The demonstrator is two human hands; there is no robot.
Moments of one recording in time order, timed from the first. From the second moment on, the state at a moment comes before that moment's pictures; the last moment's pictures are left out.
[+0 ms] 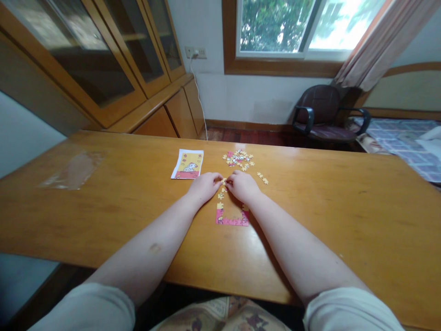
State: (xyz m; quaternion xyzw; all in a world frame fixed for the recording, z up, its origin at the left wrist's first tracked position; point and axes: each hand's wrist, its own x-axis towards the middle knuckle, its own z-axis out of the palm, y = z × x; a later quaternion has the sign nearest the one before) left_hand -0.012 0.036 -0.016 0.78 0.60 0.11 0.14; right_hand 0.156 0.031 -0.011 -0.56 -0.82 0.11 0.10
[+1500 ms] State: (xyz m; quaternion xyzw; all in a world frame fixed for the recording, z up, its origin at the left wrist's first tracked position) left_hand -0.014 0.035 -0.014 0.78 0.58 0.14 0.17; right_hand 0.228 0.017 -0.003 -0.72 -0.66 0.21 0.03
